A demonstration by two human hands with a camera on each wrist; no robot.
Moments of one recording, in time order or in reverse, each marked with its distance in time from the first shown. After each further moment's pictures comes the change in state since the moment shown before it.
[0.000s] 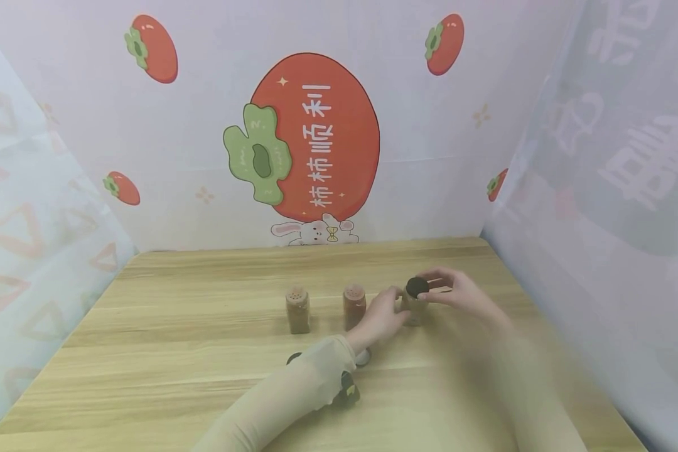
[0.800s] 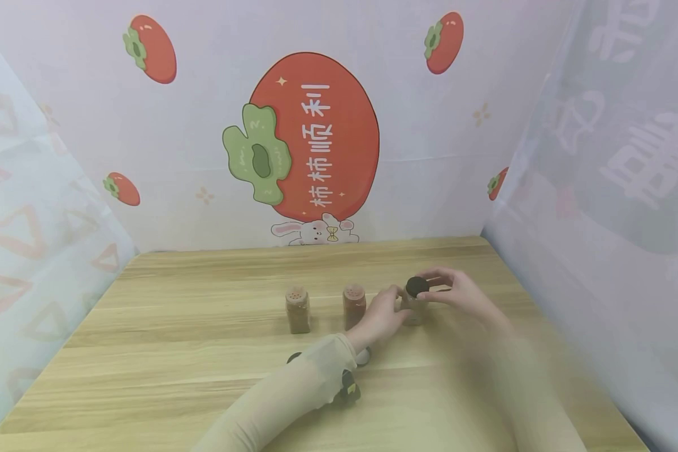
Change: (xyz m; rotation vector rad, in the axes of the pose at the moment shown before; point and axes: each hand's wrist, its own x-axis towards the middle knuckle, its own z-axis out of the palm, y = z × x) left_hand 0.002 -0.001 0.001 0.018 0.000 0.029; right_hand 0.002 0.004 0.002 -0.002 0.030 -0.003
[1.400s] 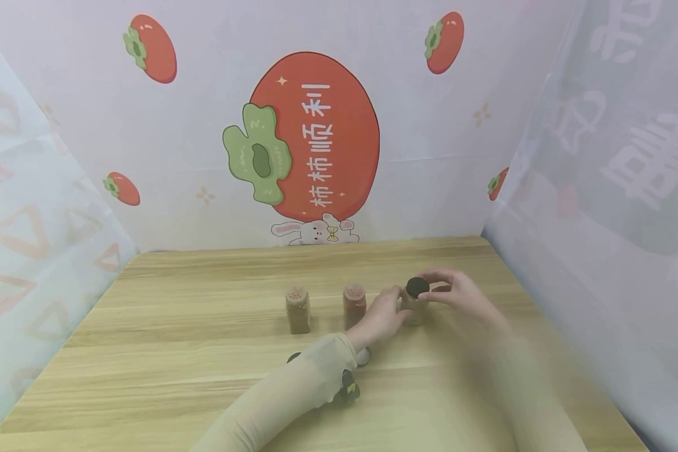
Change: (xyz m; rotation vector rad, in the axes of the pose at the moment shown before) left_hand 0.000 0.004 -0.001 0.079 -0.033 -0.010; right_hand 0.001 0.003 0.003 -0.017 0.045 -0.146
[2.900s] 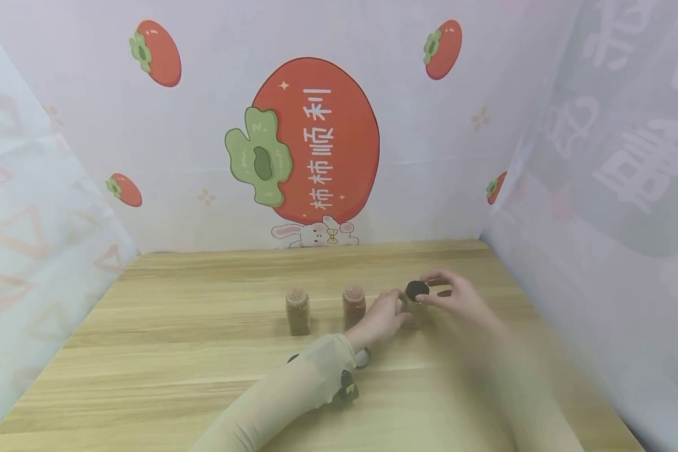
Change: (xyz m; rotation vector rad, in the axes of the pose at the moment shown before) left_hand 0.000 -0.001 0.001 -0.011 -0.027 -0.004; right_hand -0.006 -0.003 0.004 -0.080 0.086 0.034
